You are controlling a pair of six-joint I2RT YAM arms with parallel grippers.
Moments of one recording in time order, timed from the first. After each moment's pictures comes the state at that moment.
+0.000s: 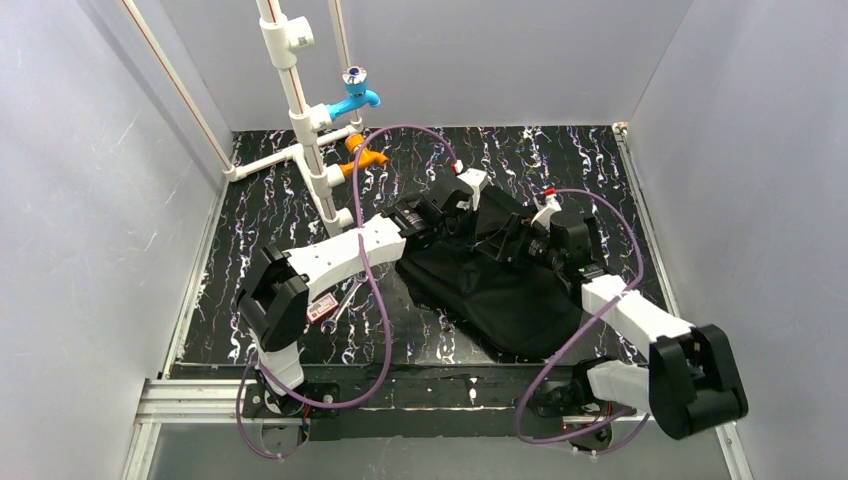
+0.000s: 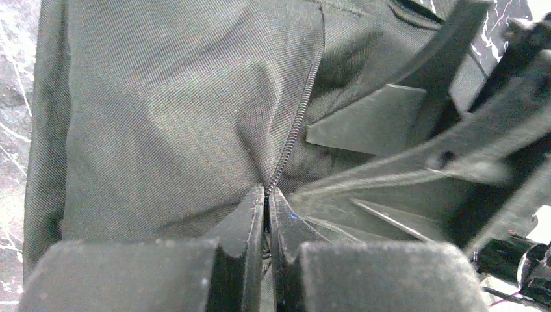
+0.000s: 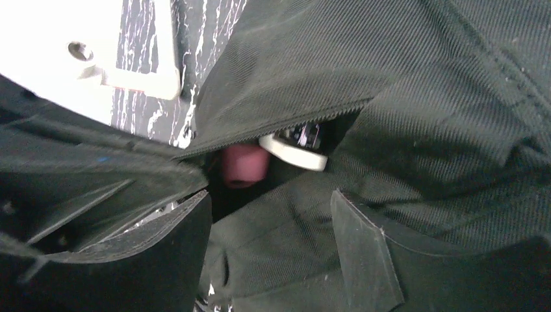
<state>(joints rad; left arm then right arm) -0.89 1.78 1.46 -0.40 -0.03 -0.40 0.34 1.21 0.54 0.20 -0.42 0.68</state>
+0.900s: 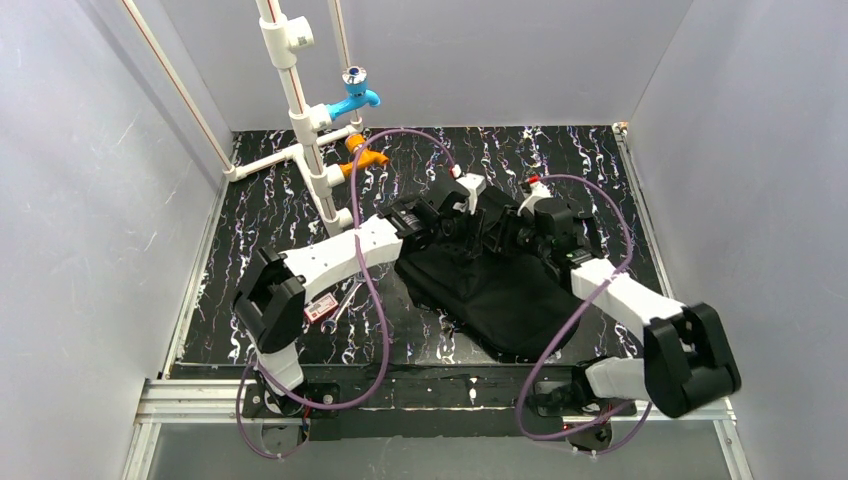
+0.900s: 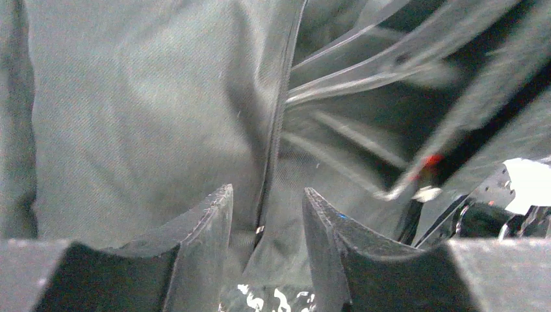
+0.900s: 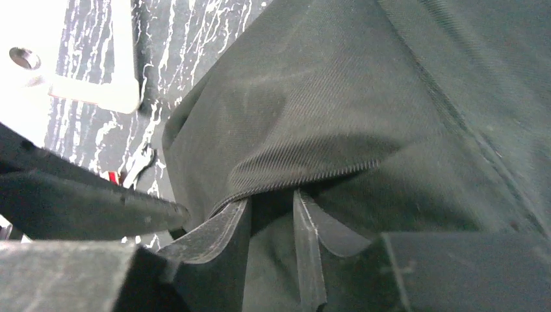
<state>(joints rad) -0.88 1.77 1.44 -0.42 0.05 -0.42 0.41 1.31 0.67 0.14 -0.27 0.54</state>
